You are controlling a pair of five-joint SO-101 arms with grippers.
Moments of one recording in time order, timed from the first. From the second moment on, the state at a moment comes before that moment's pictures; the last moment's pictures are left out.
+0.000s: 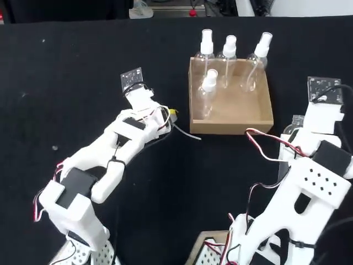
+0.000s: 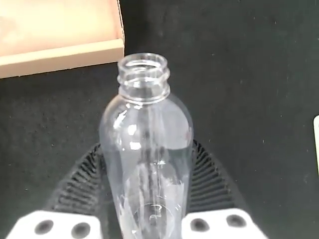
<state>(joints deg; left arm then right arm) 18.5 8.3 32.7 16.9 36.1 34.4 -40.1 32.3 78.7 24.6</state>
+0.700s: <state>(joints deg) 9.7 7.3 26.3 46.4 34.2 34.4 -40.1 32.3 78.5 24.7</state>
